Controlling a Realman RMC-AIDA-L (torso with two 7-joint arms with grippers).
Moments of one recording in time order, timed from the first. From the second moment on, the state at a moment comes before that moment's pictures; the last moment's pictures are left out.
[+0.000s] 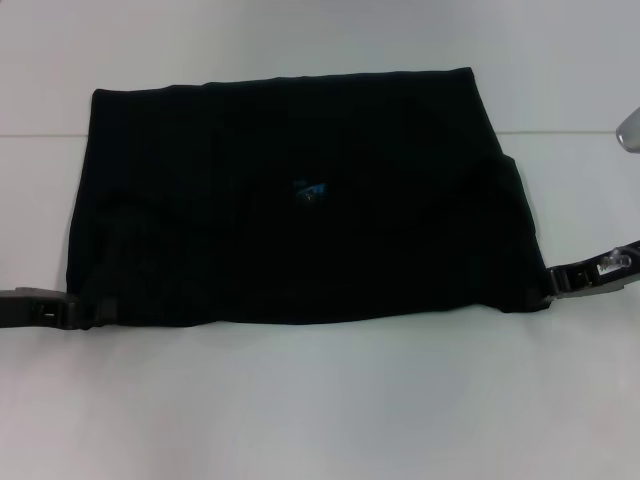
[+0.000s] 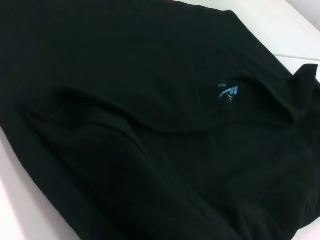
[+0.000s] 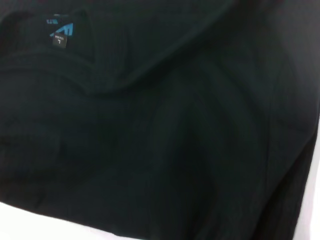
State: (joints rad) left arm -0.50 -1.96 0.62 0.69 2.28 1.36 -1.93; right arm 0.82 1.96 -0.79 -0.52 -2.59 -1.19 2.41
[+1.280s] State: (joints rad) left arm -0.58 -1.87 0.64 0.64 2.59 2.02 -1.99; right arm 0.68 1.88 -0.79 -0.69 -2.72 -1.83 2.10
